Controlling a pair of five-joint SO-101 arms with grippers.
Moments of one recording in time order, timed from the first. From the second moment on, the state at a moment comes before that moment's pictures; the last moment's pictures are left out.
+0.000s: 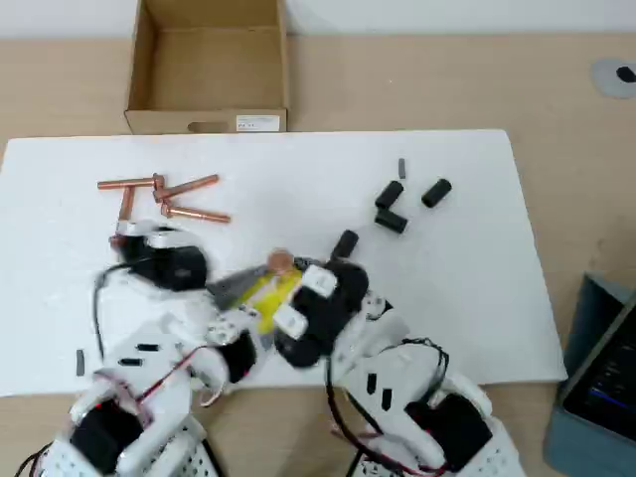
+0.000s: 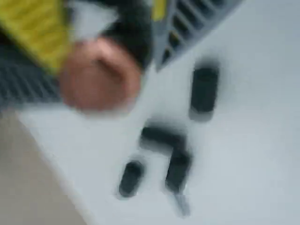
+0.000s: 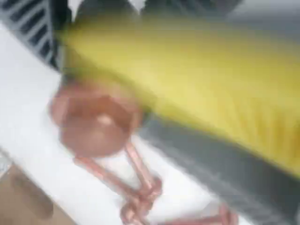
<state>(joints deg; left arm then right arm) 35.0 -103.7 73.3 54.1 16.6 -44.0 -103.4 76.7 54.3 6.0</state>
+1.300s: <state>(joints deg) -3.5 -103.7 86.0 54.6 -3.6 -20.7 -103.4 70.3 72.3 0.7</state>
